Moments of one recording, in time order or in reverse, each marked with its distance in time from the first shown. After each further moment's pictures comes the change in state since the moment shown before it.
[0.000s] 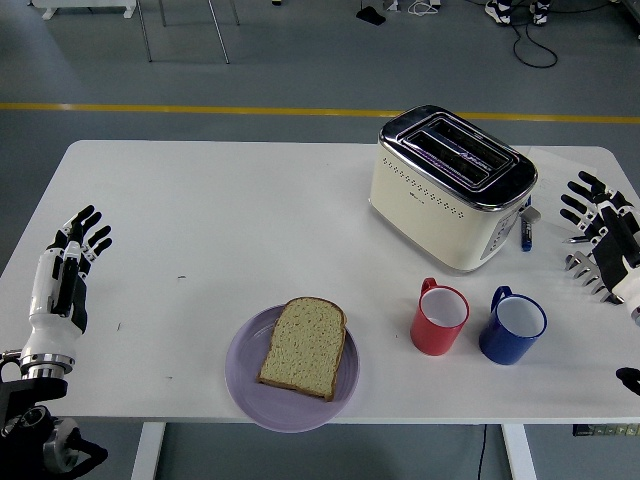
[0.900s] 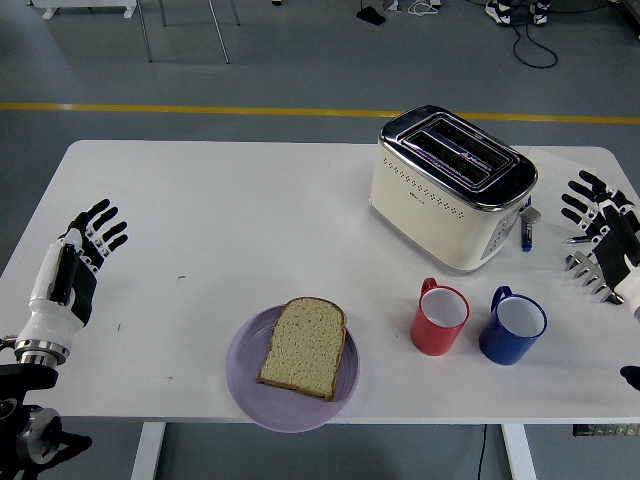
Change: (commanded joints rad) left arm 0.004 0.003 -0.076 -0.068 -0.016 -0.153 0.172; right arm 0.005 -0.003 0.015 -0.012 -0.001 0.026 -0.011
